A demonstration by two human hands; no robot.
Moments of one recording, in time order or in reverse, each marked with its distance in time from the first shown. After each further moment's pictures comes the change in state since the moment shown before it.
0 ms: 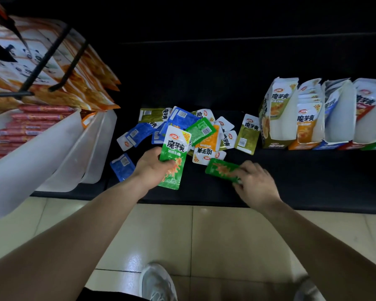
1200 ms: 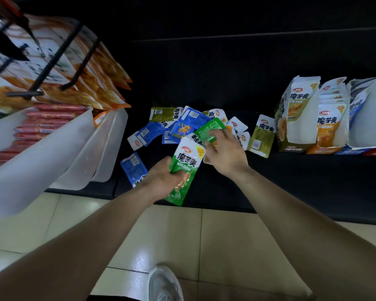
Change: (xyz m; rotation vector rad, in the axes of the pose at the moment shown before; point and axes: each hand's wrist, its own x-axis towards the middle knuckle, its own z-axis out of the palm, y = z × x) left_hand -0.008 -0.013 0.002 0.097 -0.073 -0.075; right_hand 0.099 -0.087 -0.030 0.440 0.059 0.066
